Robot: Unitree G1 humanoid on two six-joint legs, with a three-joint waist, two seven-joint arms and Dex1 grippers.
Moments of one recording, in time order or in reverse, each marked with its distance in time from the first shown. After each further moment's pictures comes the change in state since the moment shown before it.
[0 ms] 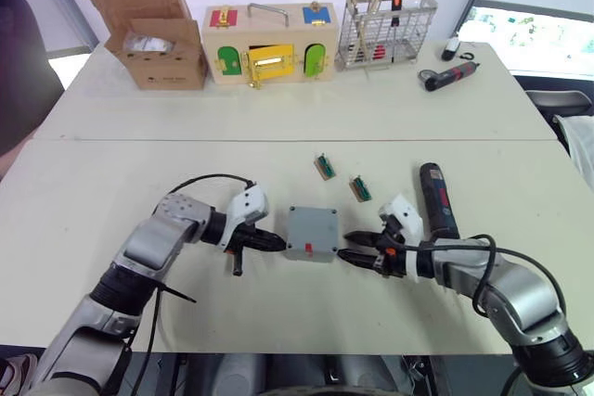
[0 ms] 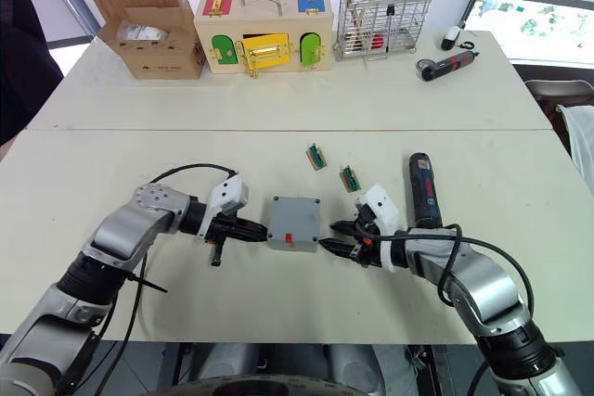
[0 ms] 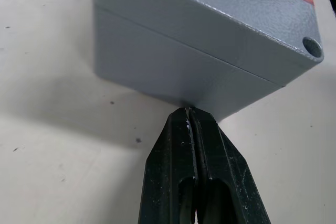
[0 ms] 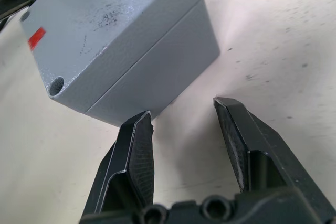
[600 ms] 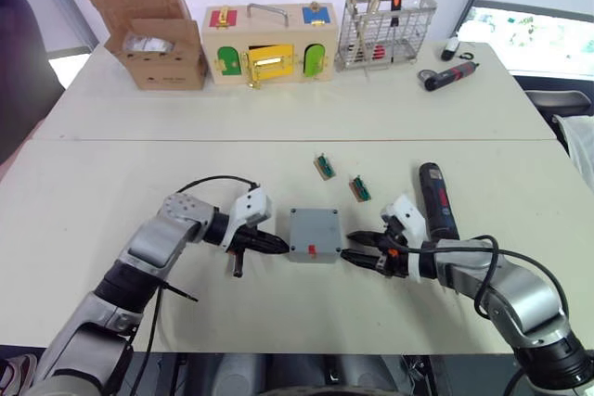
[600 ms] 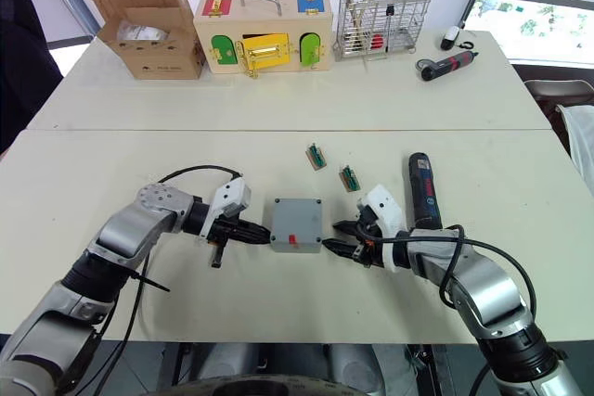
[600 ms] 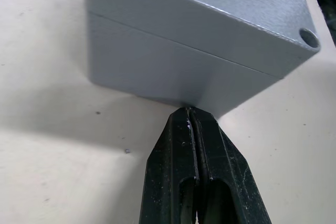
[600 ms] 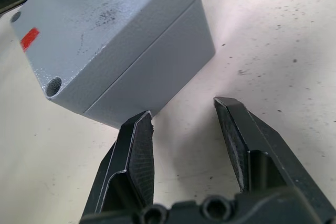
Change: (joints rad) left arm -0.027 0.012 -0.019 0.074 -0.003 -0.082 -0.023; right arm 0.021 -0.005 -0.004 -0.023 -0.023 -0.002 0.019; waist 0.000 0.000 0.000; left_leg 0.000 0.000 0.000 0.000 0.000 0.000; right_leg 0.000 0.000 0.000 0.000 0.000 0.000
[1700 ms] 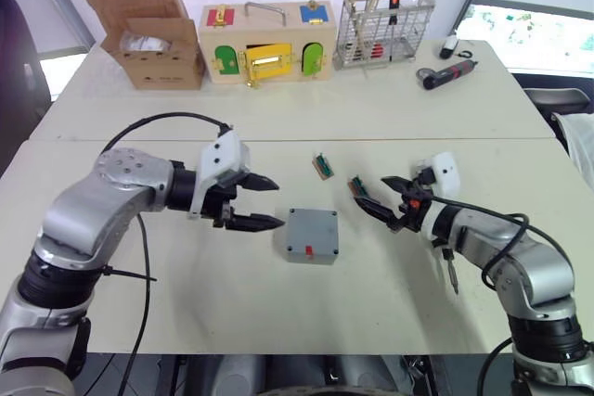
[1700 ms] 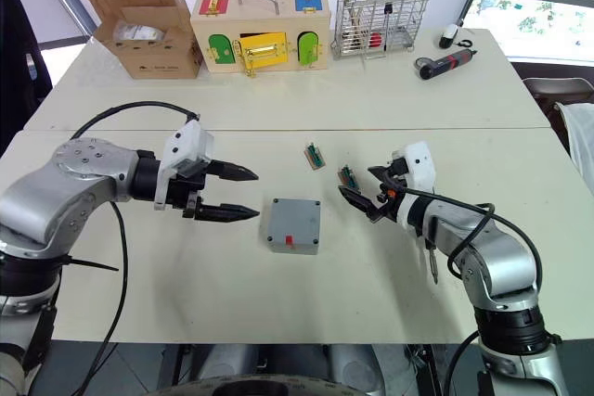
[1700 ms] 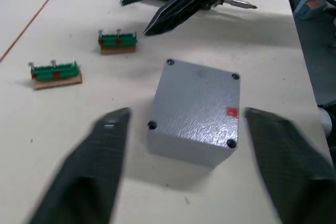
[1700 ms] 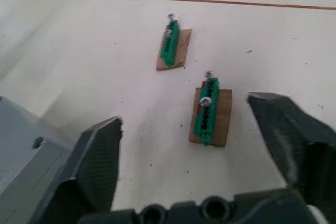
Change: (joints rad) left arm -0.079 0.208 0.232 -0.491 -0.283 0.327 0.162; right arm -0.121 0.126 -0.209 0.088 0.015 0.017 -0.227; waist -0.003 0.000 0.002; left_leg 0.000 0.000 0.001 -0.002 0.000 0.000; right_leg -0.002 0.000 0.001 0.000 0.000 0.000
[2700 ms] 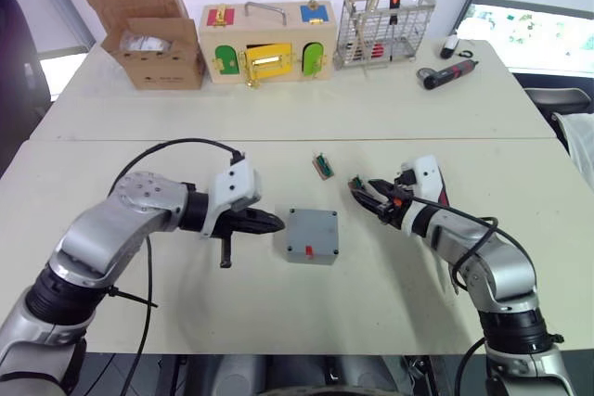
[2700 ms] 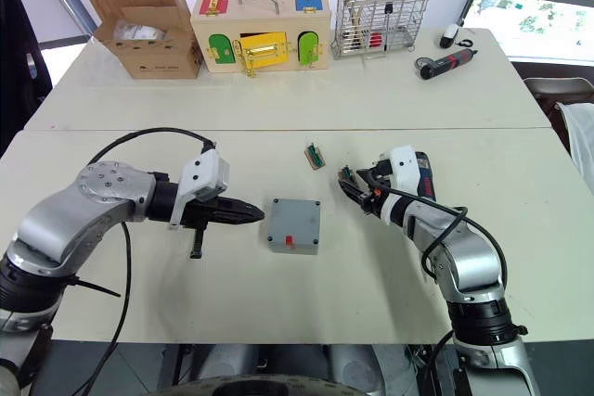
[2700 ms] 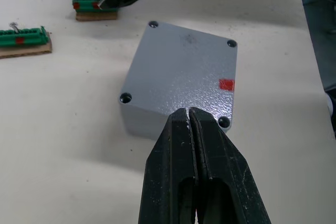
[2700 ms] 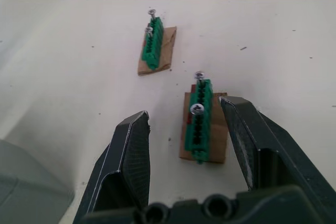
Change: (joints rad) left arm 0.097 0.016 -0.110 0.002 0.030 -0.072 0.044; right arm -0.024 0.099 0.063 0.107 -0.101 -0.088 -0.047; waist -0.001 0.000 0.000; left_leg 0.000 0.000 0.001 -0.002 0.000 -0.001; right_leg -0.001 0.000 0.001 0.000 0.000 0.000
